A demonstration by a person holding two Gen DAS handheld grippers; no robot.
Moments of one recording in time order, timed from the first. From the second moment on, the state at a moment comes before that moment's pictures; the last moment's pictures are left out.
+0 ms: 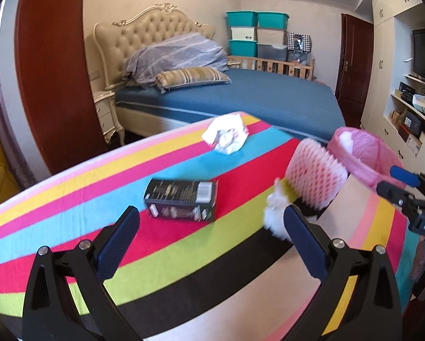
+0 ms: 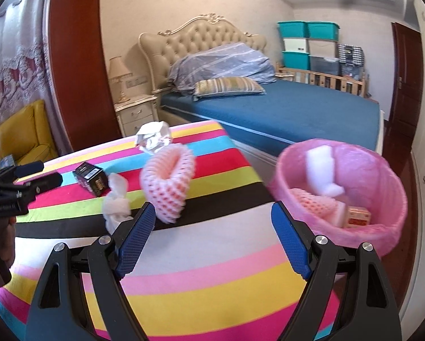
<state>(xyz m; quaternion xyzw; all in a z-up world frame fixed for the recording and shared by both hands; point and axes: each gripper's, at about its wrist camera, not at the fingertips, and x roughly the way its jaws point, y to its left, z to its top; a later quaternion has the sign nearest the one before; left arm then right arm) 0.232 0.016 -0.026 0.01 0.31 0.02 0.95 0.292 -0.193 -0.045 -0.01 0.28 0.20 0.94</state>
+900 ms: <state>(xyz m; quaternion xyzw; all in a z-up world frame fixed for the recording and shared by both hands) 0.221 -0.007 -0.066 0.02 0.37 0.01 0.93 0.342 -0.120 -0.061 -0.06 0.32 0.22 0.92</state>
